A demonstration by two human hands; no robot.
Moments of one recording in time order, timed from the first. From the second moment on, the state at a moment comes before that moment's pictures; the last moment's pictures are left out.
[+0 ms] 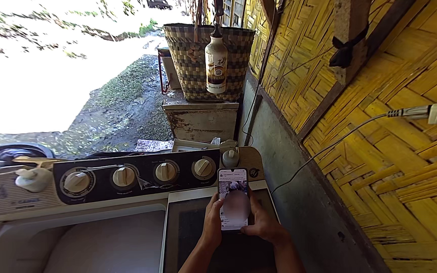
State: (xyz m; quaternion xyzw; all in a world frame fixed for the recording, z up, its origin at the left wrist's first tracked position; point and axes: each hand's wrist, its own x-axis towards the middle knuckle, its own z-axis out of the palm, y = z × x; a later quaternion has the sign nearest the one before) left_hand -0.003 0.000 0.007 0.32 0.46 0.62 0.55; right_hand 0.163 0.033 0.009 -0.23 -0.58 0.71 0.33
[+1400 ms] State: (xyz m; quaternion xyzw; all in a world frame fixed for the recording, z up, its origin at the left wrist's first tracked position) left_hand -0.003 -0.002 0.007 0.32 0.46 0.62 0.55; right_hand 0.163 0.034 0.007 -0.22 -0.58 0.71 0.33
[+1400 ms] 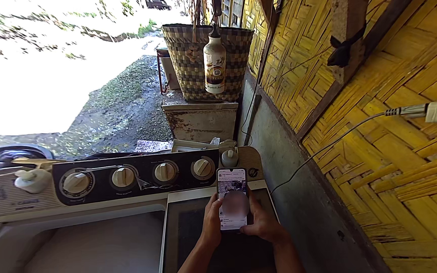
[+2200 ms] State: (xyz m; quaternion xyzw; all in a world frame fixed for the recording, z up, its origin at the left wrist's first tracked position) left_hand -0.003 -0.001 0.007 0.32 0.47 0.62 0.55; right_hand 0.162 0.033 0.007 -0.22 -0.57 0.72 0.33
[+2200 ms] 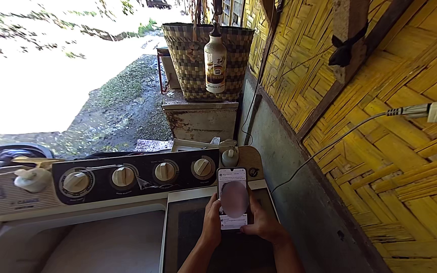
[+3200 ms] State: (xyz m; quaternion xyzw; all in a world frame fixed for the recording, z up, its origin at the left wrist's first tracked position) left_hand -0.003 -0.001 0.007 0.32 0.46 0.62 0.55; right_hand 0.162 0.032 0.009 -0.23 -0.57 0.72 0.32
